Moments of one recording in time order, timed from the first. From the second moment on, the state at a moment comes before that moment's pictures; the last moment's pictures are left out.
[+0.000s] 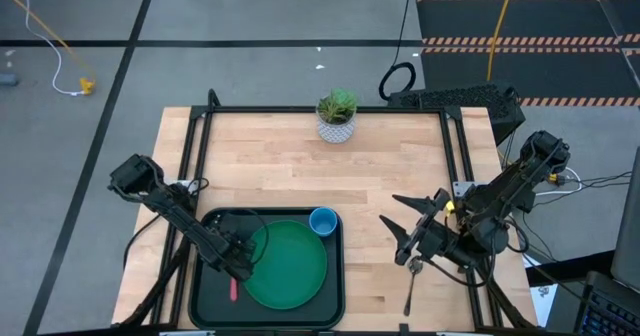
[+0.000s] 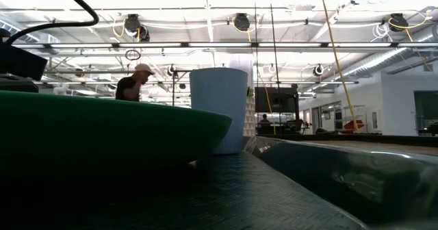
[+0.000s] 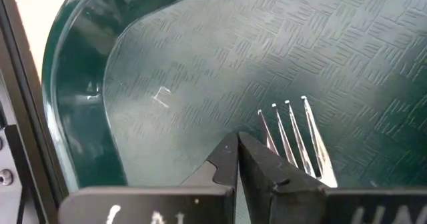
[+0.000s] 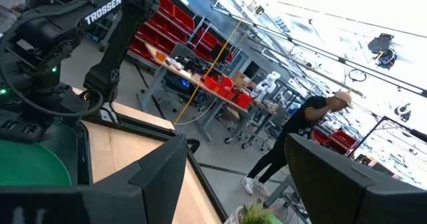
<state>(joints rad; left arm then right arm) -0.70 1.69 0.87 -1.05 -0.11 -1.99 0.81 1.26 0.79 0.90 1.33 -0.98</state>
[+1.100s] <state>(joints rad) -0.78 1.33 0.87 -0.80 -0.62 -1.49 1.06 1.44 0.86 0.89 1.57 0.17</state>
